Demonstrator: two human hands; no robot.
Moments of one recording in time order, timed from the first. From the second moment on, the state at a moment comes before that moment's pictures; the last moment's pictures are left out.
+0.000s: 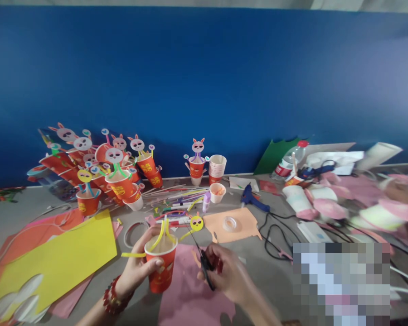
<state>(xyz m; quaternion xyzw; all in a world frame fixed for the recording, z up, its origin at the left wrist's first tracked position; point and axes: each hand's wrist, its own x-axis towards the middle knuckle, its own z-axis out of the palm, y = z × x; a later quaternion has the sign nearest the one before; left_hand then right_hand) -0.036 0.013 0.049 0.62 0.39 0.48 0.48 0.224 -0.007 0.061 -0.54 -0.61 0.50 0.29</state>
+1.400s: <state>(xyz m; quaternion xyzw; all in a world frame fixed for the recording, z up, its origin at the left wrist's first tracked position) -0.035 0.016 0.058 0.66 0.38 0.47 0.44 0.226 -0.003 0.056 -0.52 -0.58 0.55 0.29</state>
